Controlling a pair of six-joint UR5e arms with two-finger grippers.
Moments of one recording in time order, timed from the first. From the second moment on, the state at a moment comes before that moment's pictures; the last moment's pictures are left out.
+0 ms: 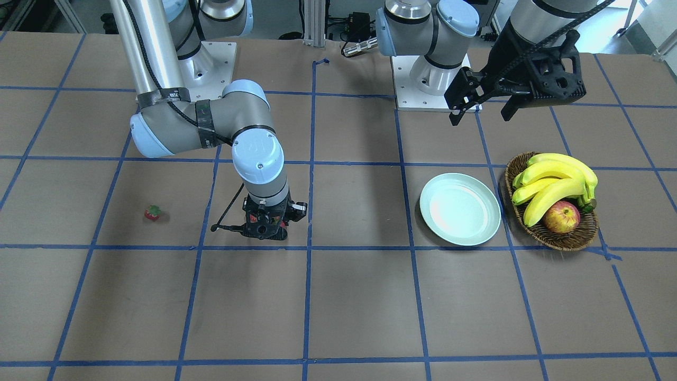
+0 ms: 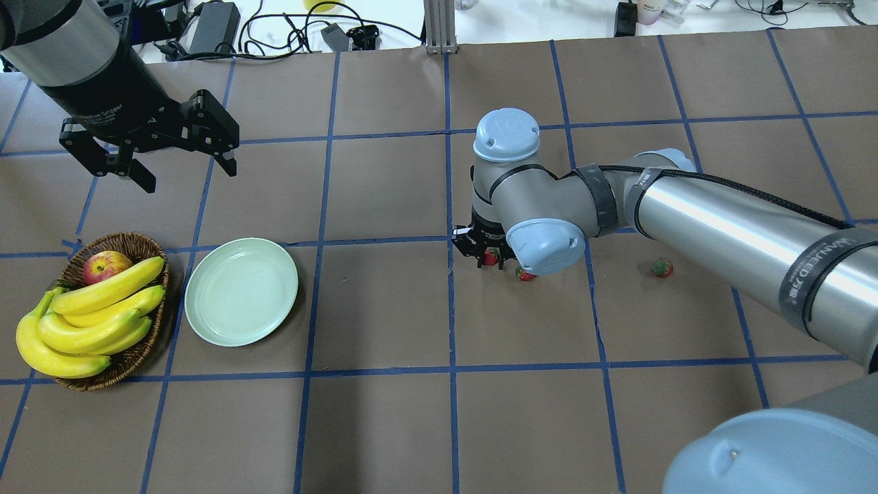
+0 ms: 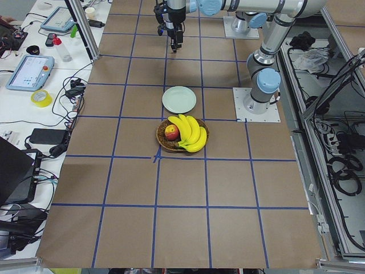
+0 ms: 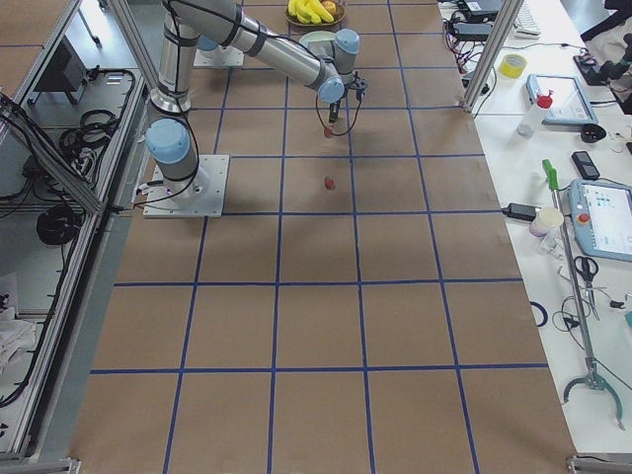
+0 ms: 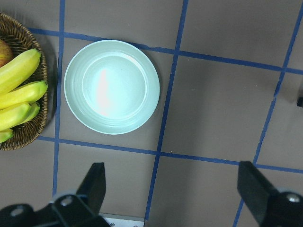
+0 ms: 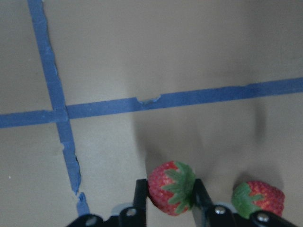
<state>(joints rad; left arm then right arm) -1.49 -1.51 -1.56 -1.68 1.54 -0.09 1.86 -1.13 1.82 -2.19 -1.51 0.41</state>
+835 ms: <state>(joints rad) -1.49 -1.51 -1.58 -1.67 1.54 -0.09 2.07 -1.07 1.68 -2.23 -1.39 0.73</state>
